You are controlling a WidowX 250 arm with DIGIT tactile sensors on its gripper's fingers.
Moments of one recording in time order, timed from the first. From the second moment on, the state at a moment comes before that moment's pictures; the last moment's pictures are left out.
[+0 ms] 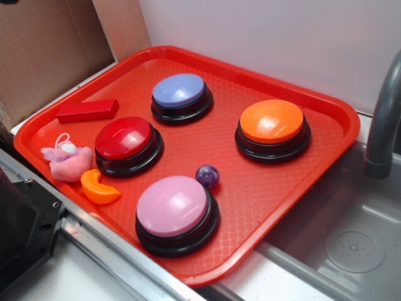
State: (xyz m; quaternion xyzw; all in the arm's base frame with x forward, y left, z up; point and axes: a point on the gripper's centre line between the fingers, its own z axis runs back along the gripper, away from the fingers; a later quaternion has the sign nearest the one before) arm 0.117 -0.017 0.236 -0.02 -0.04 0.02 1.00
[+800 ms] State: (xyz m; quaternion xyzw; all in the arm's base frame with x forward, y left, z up) arm 0.150 -0.041 0.184 -0.03 -0.03 0.05 1.00
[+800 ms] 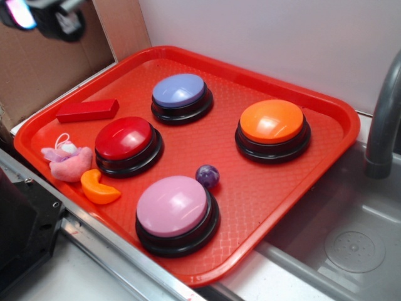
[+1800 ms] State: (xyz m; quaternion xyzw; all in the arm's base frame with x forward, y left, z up) arm 0.209 -0.120 0.034 -0.02 -0.01 0.10 0.99
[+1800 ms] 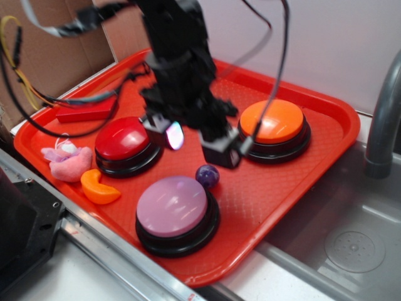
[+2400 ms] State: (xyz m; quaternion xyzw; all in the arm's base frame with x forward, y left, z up) arm 0.212 -0.129 0.005 0.00 -0.01 0.08 1.00
